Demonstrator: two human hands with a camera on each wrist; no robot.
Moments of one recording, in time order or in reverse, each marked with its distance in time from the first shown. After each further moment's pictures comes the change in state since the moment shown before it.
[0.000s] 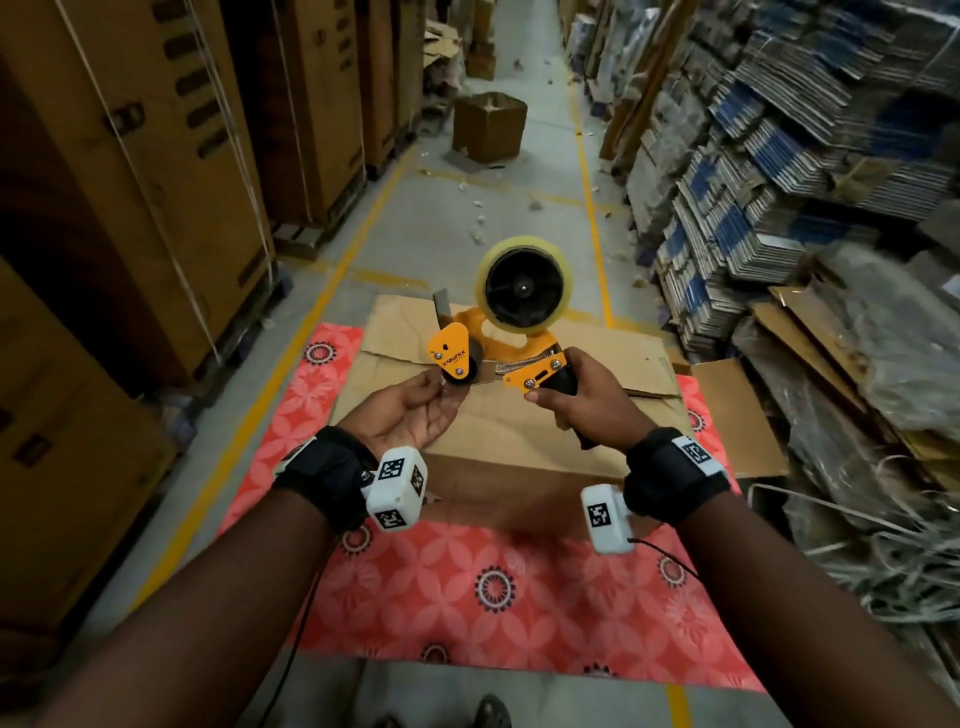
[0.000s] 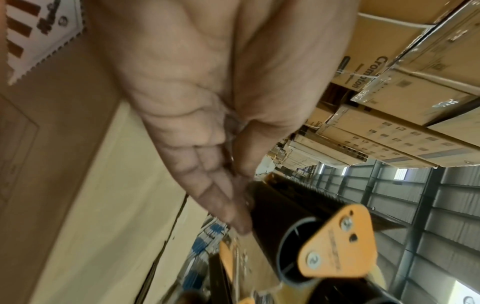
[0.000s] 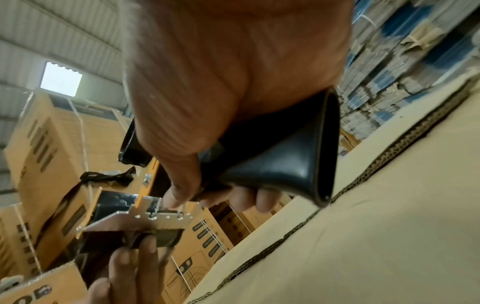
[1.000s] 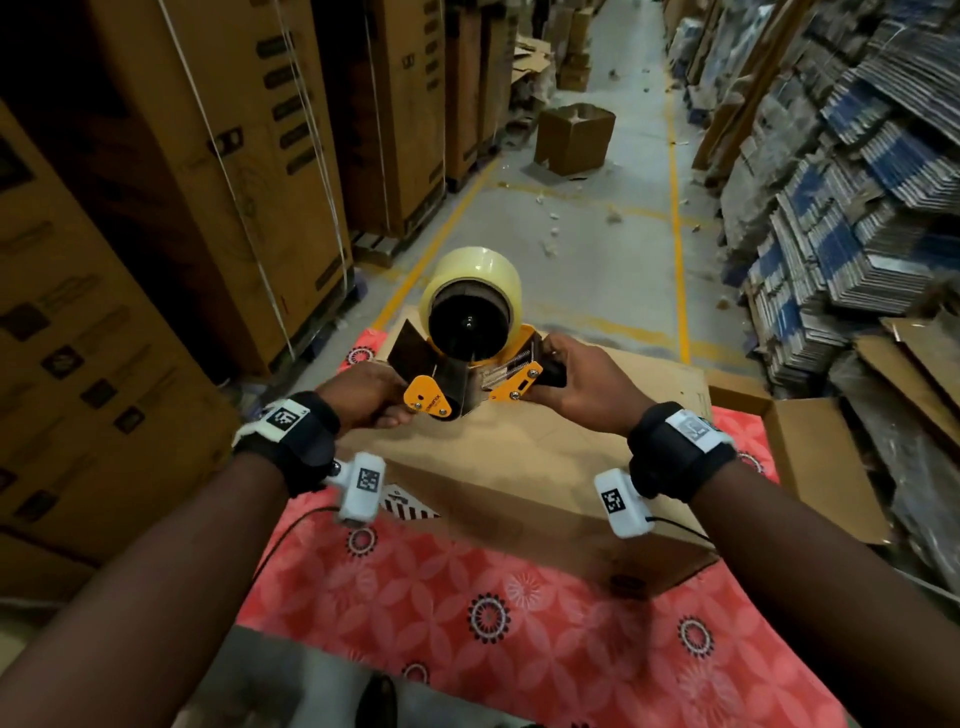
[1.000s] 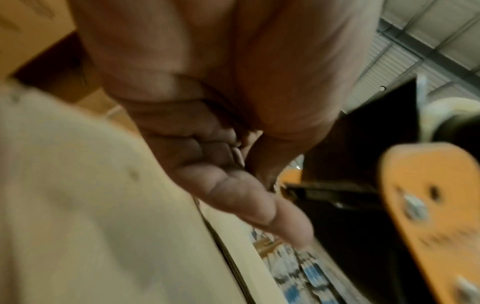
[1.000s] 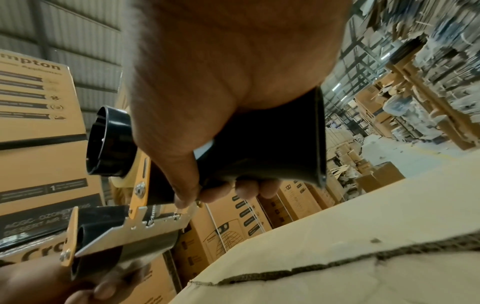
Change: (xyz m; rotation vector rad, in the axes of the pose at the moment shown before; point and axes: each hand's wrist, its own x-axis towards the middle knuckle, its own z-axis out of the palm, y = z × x) left_hand -0.002 0.031 0.018 1.094 0.558 0.172; right_hand 0.067 0.009 -0.031 -0.273 -0.178 -0.350
